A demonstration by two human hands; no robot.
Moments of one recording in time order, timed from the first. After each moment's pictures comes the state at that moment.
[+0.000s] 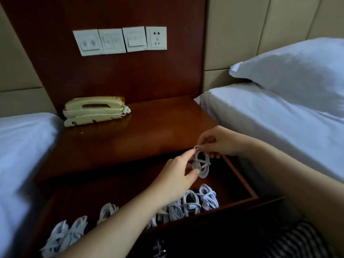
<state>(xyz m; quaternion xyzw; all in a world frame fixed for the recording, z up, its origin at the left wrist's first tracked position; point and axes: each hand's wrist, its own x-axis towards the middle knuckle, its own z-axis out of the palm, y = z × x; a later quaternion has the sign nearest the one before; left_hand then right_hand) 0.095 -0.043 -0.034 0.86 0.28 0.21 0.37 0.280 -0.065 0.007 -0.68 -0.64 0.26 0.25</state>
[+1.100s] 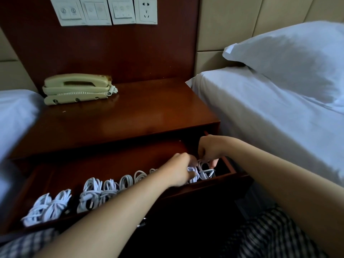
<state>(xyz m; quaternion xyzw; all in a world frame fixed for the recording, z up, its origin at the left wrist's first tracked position) 0.140 -0.045 -0.080 0.90 0.32 0.05 0.30 0.290 -0.065 -0.045 -0.75 -0.61 0.25 -0.08</state>
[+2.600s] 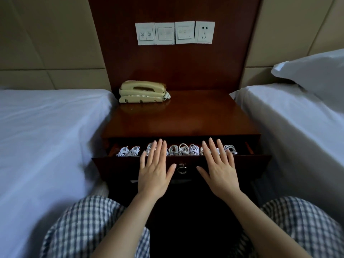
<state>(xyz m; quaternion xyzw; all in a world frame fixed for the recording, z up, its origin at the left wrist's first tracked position) -0.020 -0.048 -0.119 0.81 0.53 0.22 -0.10 0.182 -0.103 -0.113 -0.72 -0.65 -0.17 0.15</state>
